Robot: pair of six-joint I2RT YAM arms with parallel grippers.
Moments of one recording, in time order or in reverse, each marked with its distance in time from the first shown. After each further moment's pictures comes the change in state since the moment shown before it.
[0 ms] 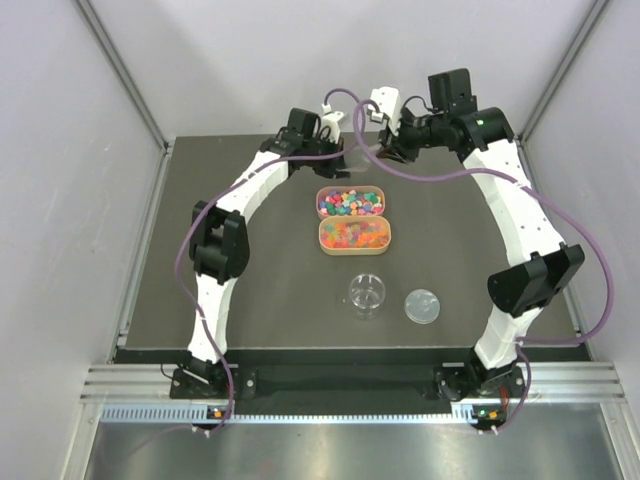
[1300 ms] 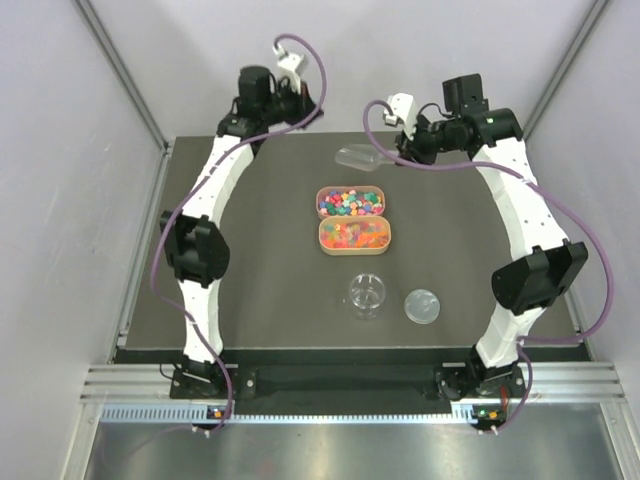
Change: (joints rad) left arm 0.137 -0.130 0.135 0.229 -0.020 0.017; right arm -0.095 0.002 -0.058 -0.058 0.021 -0.019
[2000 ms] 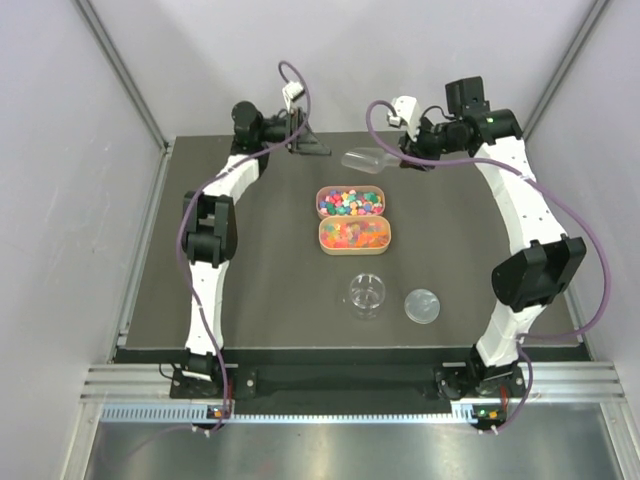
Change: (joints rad) left arm 0.089 0.284 -0.226 1.105 0.956 -1.303; right arm -0.030 0.026 -0.007 -0.014 -0.005 -0.023
